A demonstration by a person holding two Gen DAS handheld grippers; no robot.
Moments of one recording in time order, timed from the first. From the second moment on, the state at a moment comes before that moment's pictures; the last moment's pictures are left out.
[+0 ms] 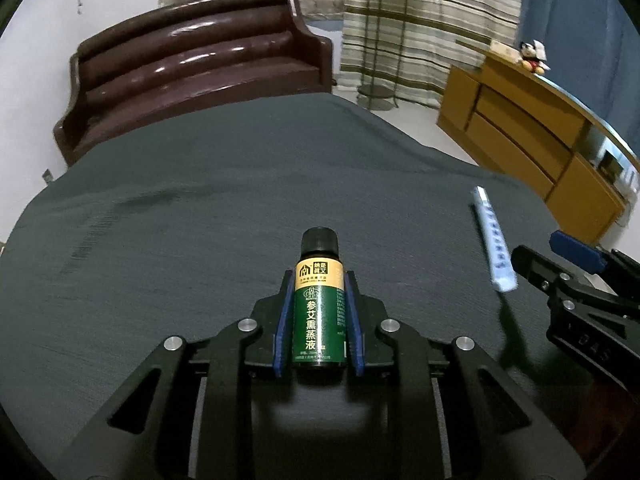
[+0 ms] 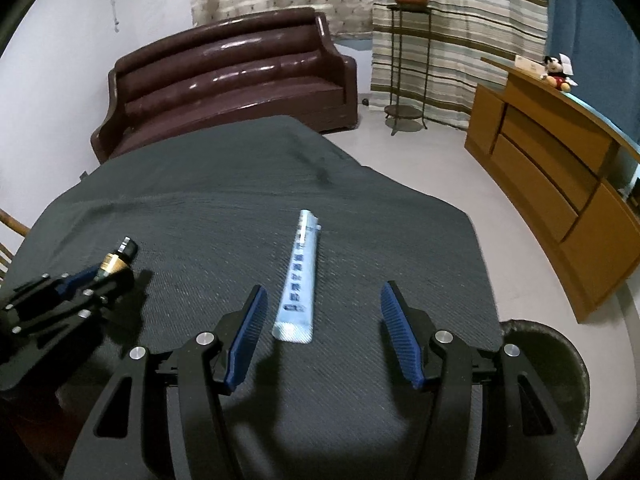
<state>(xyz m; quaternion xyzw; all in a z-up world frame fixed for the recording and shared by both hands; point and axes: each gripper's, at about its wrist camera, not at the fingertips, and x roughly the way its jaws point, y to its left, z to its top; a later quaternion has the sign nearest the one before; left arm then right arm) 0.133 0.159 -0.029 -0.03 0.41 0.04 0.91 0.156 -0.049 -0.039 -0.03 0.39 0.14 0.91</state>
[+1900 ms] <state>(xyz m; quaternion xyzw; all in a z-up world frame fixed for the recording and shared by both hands) 0.079 0.064 -0.021 -0.02 0.40 -0.04 0.92 0.072 -0.140 -0.041 0.02 0.39 0.06 0.92</state>
